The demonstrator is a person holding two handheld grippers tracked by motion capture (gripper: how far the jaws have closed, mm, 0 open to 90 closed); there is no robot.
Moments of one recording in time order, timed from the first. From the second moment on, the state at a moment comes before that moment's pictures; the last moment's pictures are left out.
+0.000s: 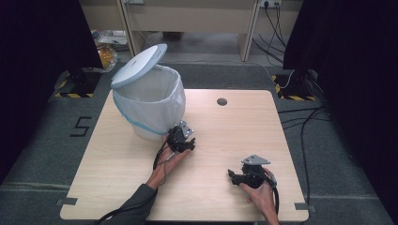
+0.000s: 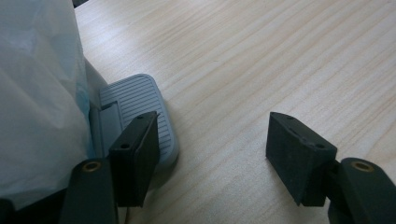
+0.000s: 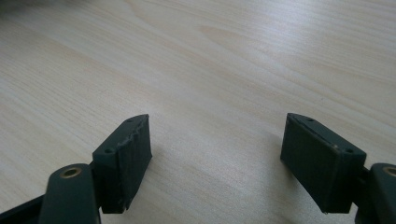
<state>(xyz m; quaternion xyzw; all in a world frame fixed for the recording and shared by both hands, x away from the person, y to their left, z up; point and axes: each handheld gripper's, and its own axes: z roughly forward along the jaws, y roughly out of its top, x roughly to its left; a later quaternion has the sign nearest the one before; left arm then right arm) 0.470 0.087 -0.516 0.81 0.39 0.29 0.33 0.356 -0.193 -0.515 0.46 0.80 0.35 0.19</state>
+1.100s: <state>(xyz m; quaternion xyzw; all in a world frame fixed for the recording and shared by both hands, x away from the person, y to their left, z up) 0.439 0.115 -0.496 0.82 0.36 0.23 0.40 0.356 -0.193 -0.517 0.45 0.80 0.35 0.19</state>
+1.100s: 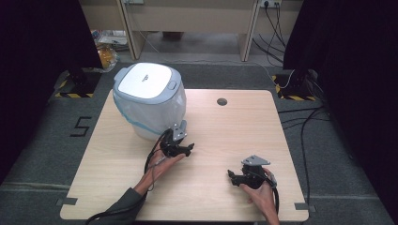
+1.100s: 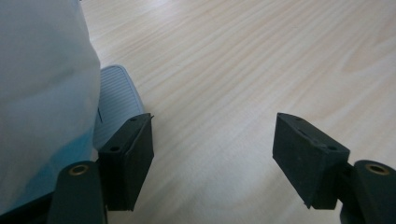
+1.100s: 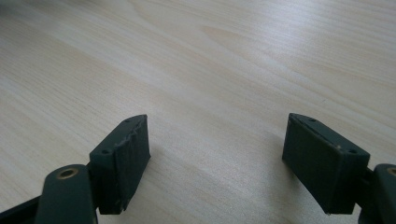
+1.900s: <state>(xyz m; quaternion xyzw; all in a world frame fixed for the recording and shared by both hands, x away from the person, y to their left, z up) 0.368 0.180 -0.508 0.82 0.36 0.19 0.39 0.354 -0.191 -0.517 0.45 0.80 0.35 0.19</state>
